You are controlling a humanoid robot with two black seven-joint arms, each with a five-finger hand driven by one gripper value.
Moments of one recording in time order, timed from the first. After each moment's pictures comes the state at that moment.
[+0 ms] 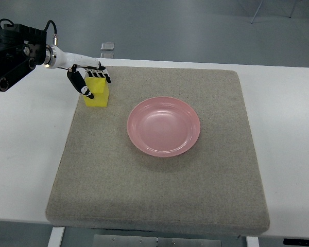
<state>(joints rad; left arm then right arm) -1.32 0.41 0.05 -0.54 1.30 -0.49 -0.40 0.01 0.00 -0.03 0.16 0.00 0.00 0.07</state>
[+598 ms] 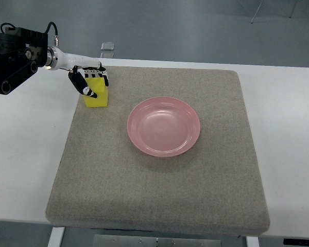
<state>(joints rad) -1.31 0.40 0.05 -0.53 1.31 -0.44 -0.40 0.01 0.00 -0.03 0.16 0.00 0.00 0.07</state>
